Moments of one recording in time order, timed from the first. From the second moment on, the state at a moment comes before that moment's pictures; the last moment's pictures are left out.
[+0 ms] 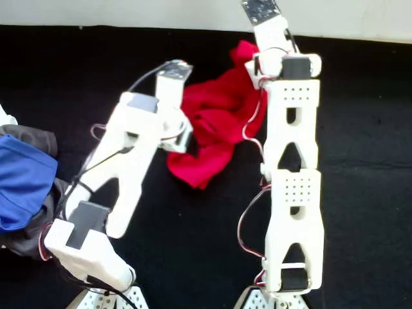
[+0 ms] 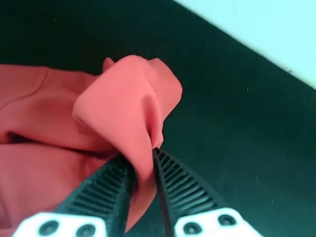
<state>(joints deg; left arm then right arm) 9.9 8.8 7.8 60.2 -1.2 -8.1 55.7 -90.7 90.7 24.6</state>
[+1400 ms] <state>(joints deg) 12.8 51.4 -48.1 78.8 4.5 -8.0 56.9 -94.5 96.1 24.6</state>
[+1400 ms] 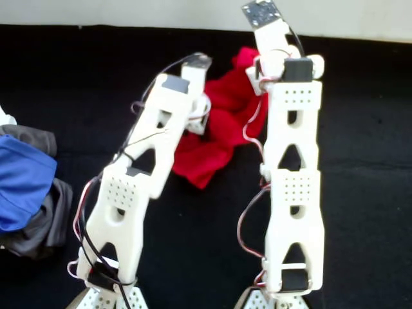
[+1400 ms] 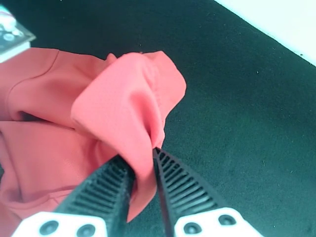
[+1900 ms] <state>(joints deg) 7.0 51.4 -66.2 96.7 1.4 -8.0 56.9 -94.5 96.1 24.6</state>
